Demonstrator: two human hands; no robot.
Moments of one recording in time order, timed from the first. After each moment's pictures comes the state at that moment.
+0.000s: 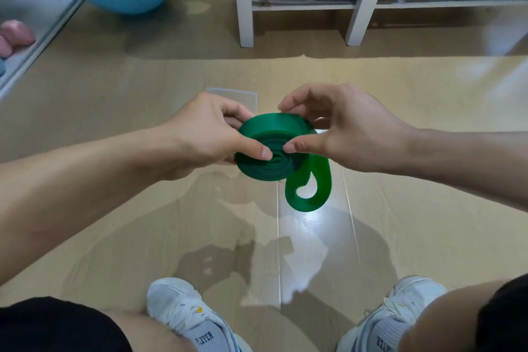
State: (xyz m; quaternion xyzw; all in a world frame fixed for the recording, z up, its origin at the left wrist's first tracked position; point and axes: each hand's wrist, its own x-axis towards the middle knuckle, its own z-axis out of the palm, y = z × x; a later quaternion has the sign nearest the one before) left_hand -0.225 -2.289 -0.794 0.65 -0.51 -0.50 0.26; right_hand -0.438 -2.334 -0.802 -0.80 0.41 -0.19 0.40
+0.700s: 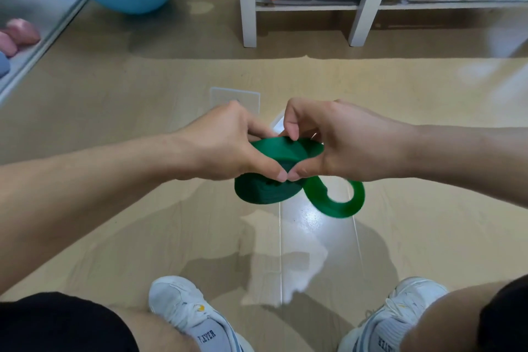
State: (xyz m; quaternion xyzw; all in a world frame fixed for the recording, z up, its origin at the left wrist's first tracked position) left_hand -0.233 -2.283 -0.787 0.63 -0.64 -0.44 0.11; right_hand -0.432 -2.327 -0.795 -0.87 0.37 -0.03 0.33
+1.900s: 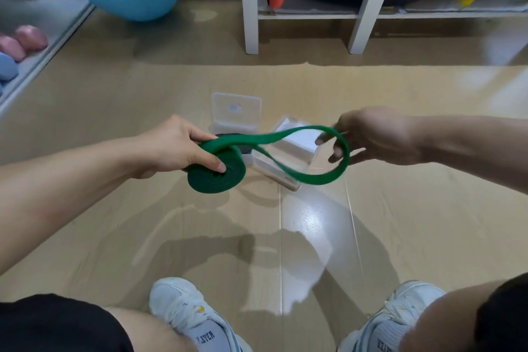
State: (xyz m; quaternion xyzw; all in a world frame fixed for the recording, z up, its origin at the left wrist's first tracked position) left_hand -0.163 -2.289 -0.822 0.71 -0.50 -0.46 0.15; right_hand -0.474 -2.368 -0.828 -0.55 0.55 -0.05 0.62
